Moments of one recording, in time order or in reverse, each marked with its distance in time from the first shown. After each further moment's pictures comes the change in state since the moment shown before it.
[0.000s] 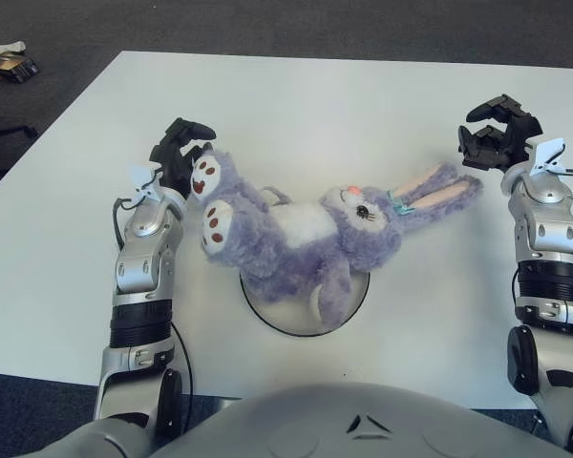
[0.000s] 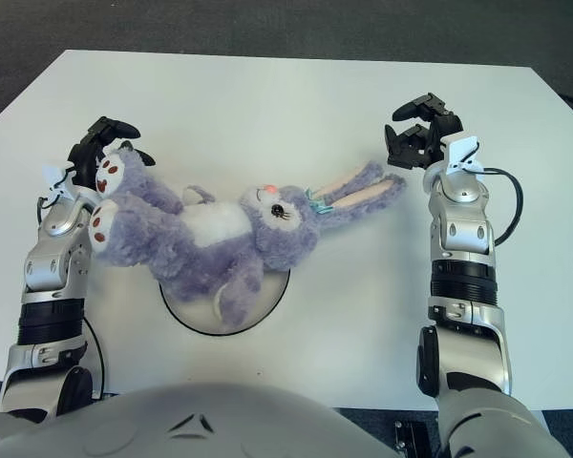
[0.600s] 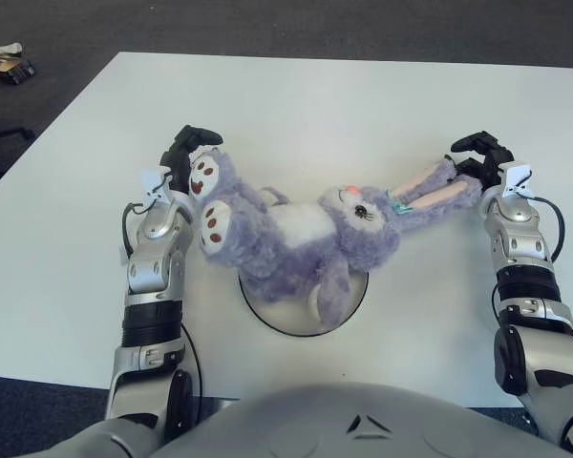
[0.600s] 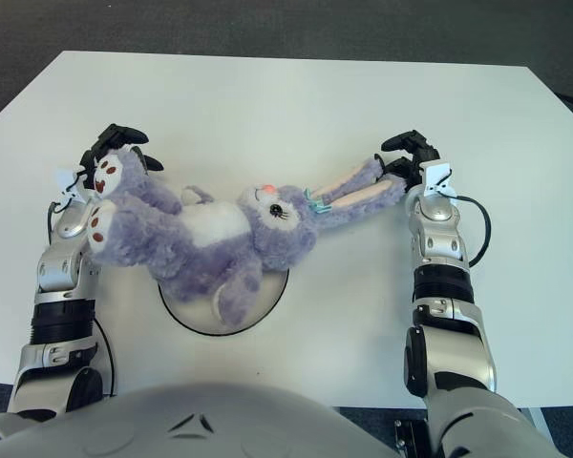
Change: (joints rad) left arm 0.006 -0.042 -0.008 0.021 0.015 -0.007 0.008; right arm -0.012 0.052 0.018 0.260 -0.005 -0.116 -0.047
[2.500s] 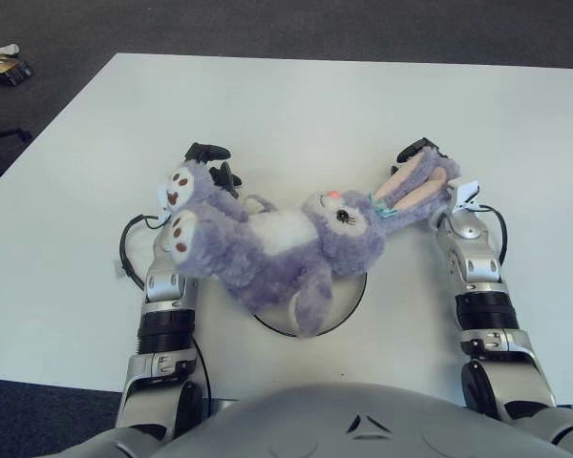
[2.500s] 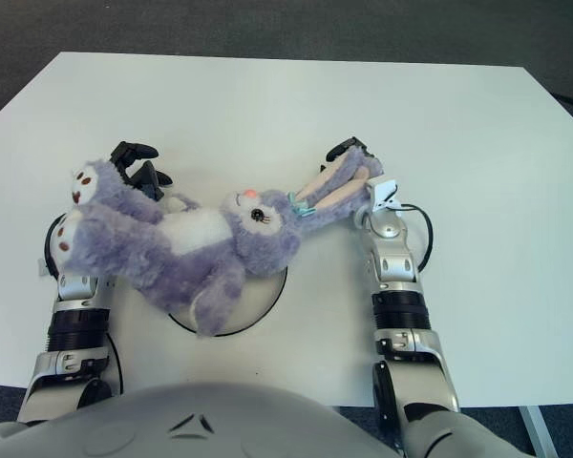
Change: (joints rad) left arm 0.049 -0.066 -0.033 0.087 0.049 -0.122 0.029; right arm 0.174 0.212 0.167 -0.356 0.009 0.073 0.006
